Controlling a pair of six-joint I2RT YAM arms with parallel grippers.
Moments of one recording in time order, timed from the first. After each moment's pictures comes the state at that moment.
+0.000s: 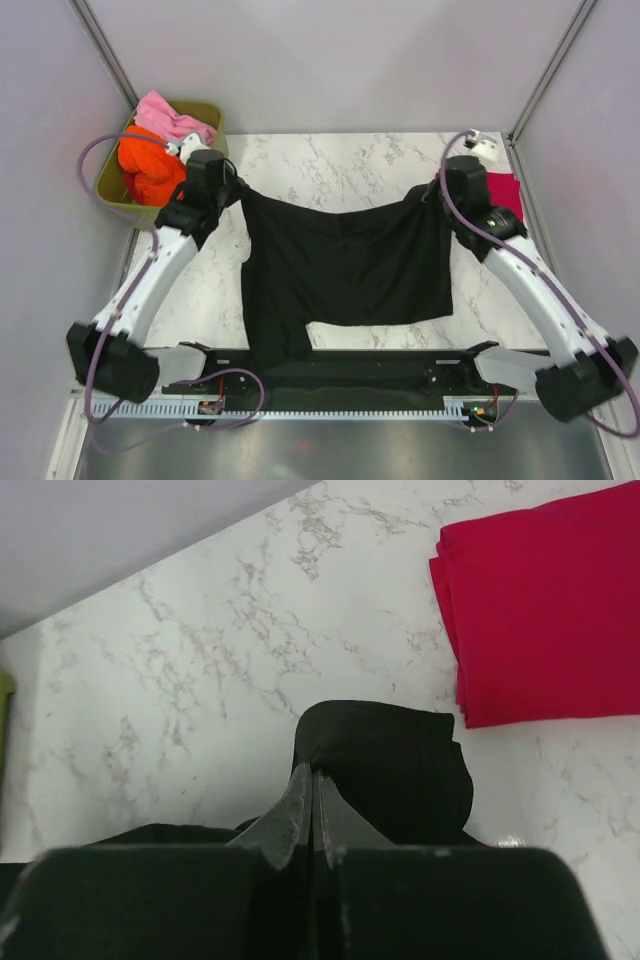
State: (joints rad) left arm -0.31 1.17 1.16 -0.41 -0.29 -0.72; right arm 0.38 1.10 1.15 -0.47 0.40 0.58
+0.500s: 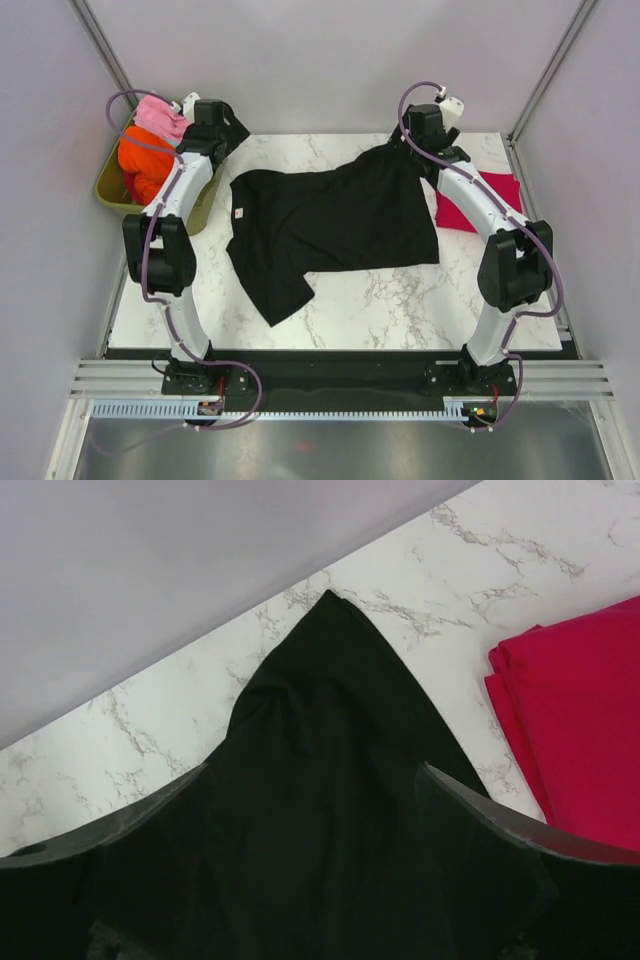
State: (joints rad) left arm -0.10 1.95 1.74 -0.33 -0.24 -0.70; right arm 0.30 1.84 1.62 -0.27 0.46 0.60
